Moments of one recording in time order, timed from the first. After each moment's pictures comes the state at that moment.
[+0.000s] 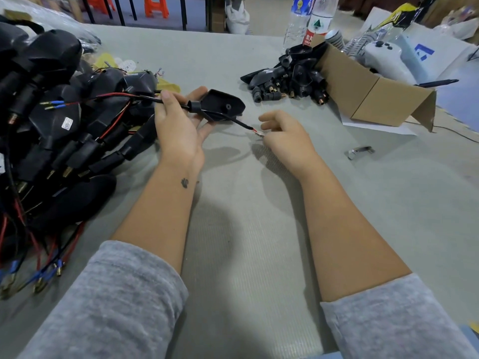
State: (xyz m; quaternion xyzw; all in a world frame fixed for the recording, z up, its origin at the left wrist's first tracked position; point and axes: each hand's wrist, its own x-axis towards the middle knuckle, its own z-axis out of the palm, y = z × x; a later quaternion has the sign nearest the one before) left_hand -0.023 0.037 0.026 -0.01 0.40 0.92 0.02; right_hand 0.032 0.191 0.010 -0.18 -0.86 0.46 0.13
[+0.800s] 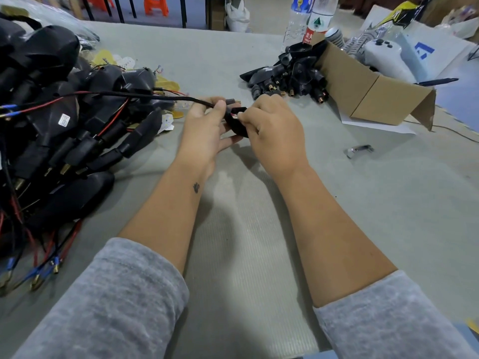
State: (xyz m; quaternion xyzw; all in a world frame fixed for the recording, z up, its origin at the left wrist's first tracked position) left_hand -0.020 0.057 0.014 0.07 0.54 0.83 0.11; right_hand 0.035 0.164 0.017 0.05 -0.91 0.11 0.39
